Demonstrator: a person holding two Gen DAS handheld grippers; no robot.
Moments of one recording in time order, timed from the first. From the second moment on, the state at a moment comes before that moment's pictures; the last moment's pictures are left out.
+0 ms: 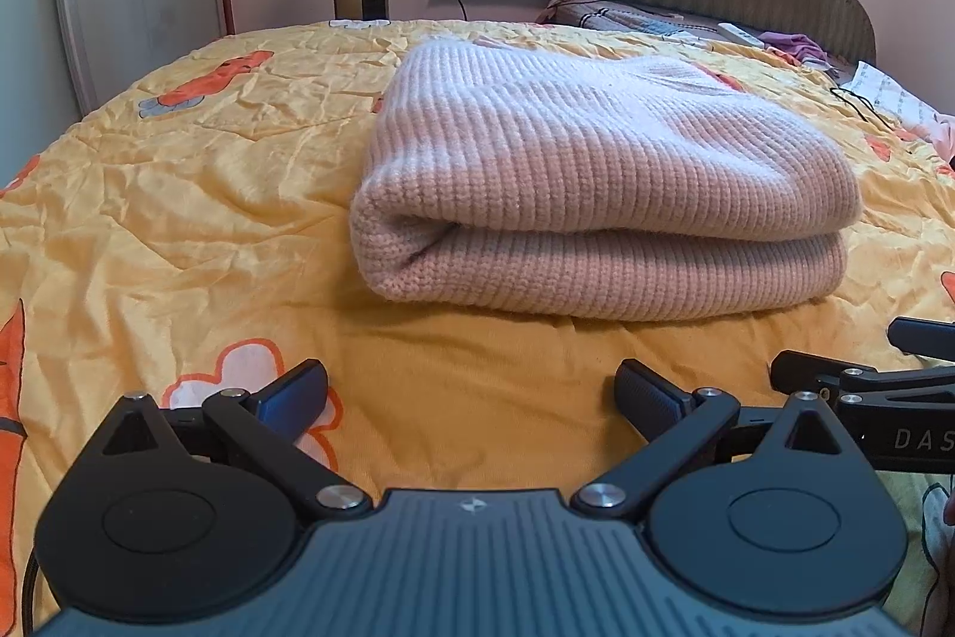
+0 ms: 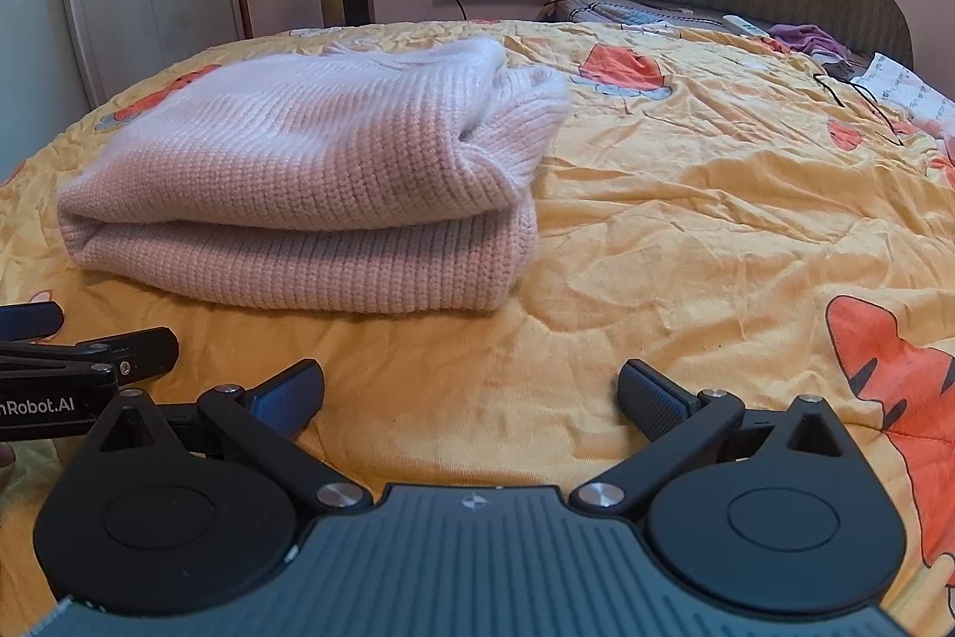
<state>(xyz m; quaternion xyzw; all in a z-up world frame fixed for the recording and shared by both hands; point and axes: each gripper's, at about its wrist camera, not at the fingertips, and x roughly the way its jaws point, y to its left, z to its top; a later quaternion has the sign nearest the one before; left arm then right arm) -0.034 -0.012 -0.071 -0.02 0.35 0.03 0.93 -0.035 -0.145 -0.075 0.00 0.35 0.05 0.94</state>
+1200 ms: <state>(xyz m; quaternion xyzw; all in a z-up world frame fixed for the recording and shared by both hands) -0.033 -0.017 -0.070 -0.01 0.37 0.03 0.93 -0.037 -0.142 -0.075 -0.01 0.35 0.05 0.93</state>
